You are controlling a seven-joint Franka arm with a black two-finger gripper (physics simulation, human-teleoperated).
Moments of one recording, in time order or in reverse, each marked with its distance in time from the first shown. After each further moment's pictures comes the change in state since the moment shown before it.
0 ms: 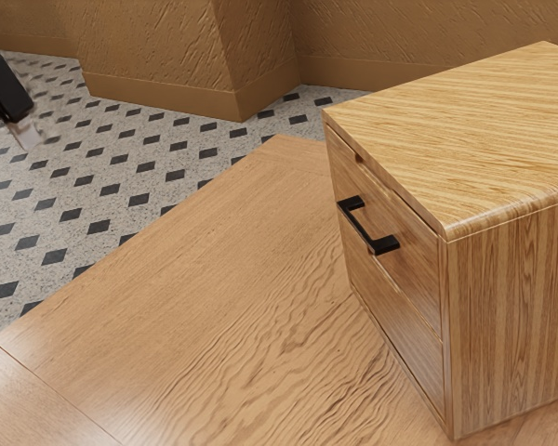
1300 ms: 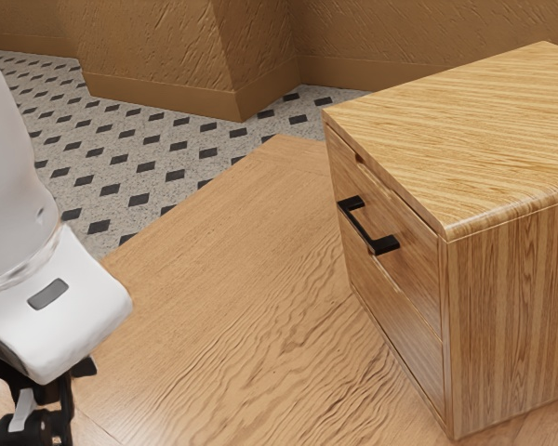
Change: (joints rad) arm -0.162 -0.447 -0.505 -0.722 -0.062 0.048 0.099
